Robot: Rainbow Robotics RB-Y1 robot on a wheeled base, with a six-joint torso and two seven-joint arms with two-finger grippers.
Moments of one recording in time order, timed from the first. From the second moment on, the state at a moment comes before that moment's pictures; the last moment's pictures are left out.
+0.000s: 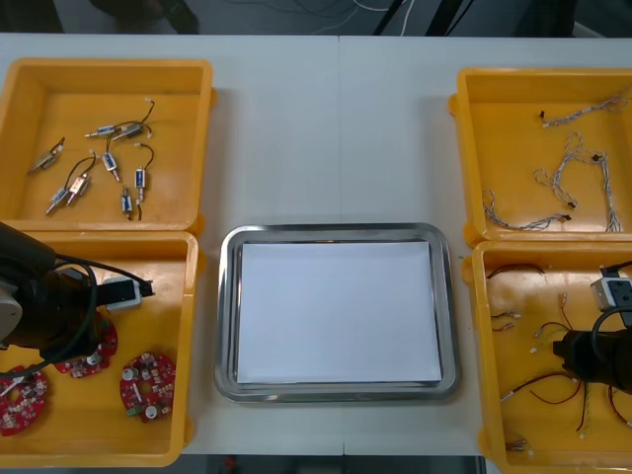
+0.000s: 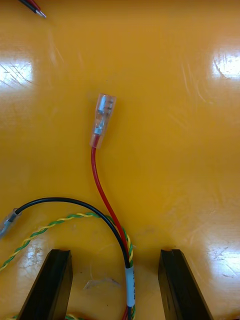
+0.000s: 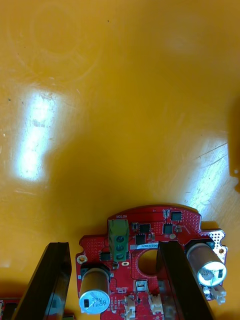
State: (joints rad) right arm 0.28 -0.61 -0.13 -2.01 -0.62 1.15 1.50; left arm -0.16 1.20 -0.47 -2.03 0.84 1.19 -2.08
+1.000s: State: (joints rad) right arm 0.22 -0.61 -0.33 -2.12 -0.67 1.50 1.50; left arm -0.19 1.20 -0.50 -2.01 0.84 1.18 -2.08
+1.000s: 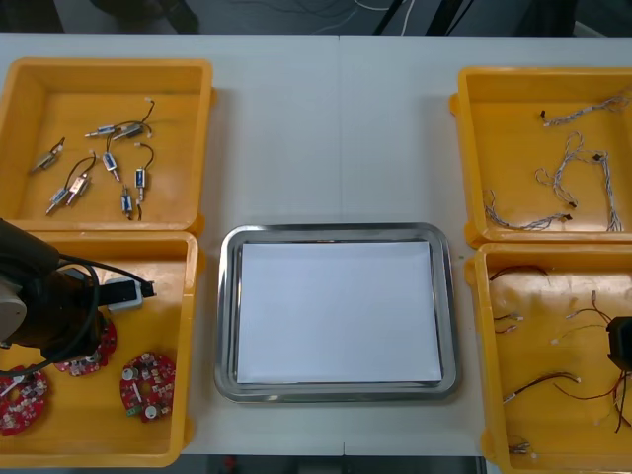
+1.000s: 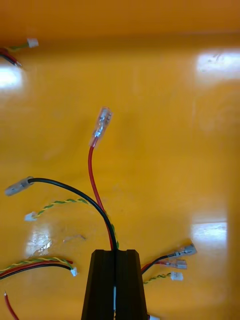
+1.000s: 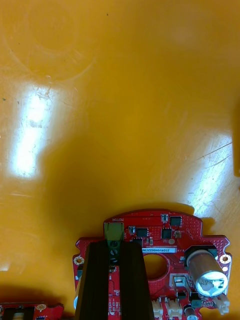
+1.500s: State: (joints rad) right arm 0.07 -0.62 -0.43 -2.19 -0.73 1.79 1.50; left arm -0.20 1.20 -0.49 -2.01 0.90 1.19 -2.08
